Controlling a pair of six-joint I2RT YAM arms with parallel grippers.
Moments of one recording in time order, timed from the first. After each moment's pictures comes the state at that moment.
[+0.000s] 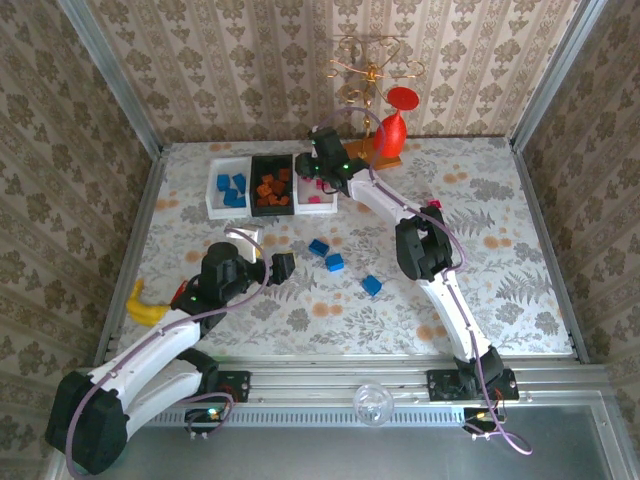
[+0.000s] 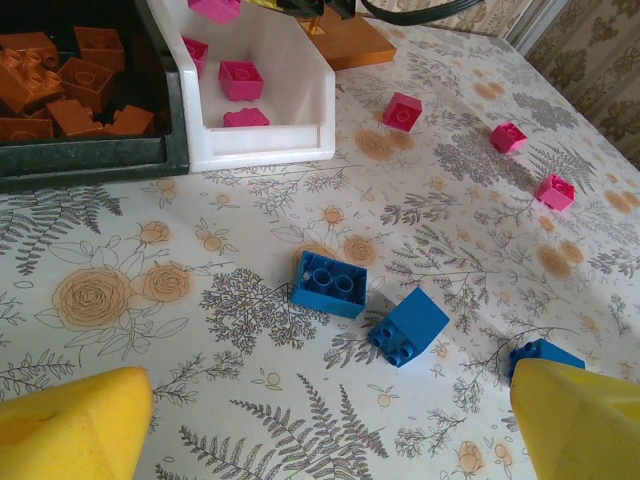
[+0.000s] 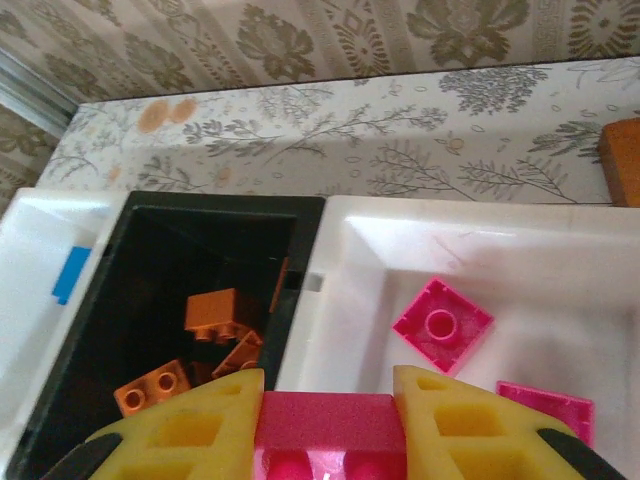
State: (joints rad) left arm -0.54 0.88 0.41 0.06 0.14 -0.33; right arm 0.51 2.54 2.32 -0.36 -0.03 0.47
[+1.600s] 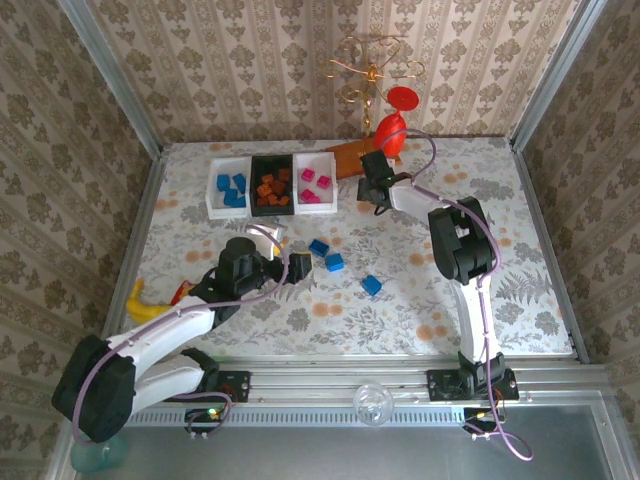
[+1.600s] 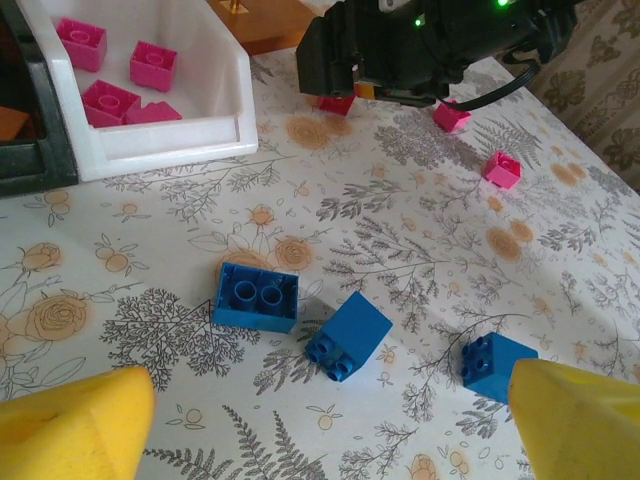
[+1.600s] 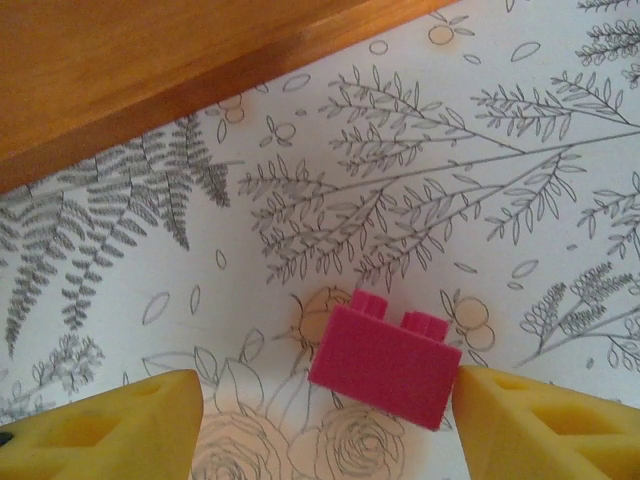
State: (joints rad) left arm -0.63 1.06 0.45 0.22 0.18 -0.33; right arm 0.34 2.24 1.68 -0.38 0.29 0.46
